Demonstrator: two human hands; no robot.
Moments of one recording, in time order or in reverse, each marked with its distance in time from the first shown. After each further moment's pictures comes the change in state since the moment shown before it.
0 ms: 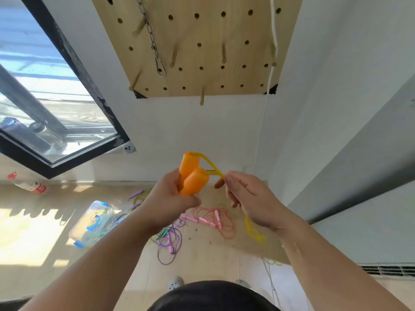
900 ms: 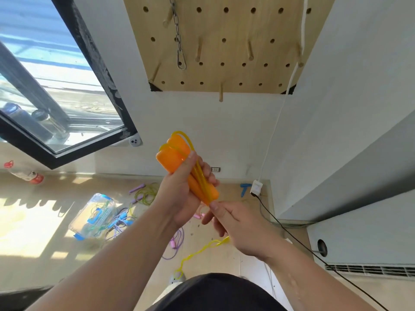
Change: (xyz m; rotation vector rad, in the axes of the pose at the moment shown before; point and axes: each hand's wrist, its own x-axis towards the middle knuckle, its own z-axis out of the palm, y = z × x) left_hand 0.004 -0.010 -0.029 -1.119 0.022 -0.080; right_hand -0.008 -0.030 0.099 -0.139 -0.100 0.201
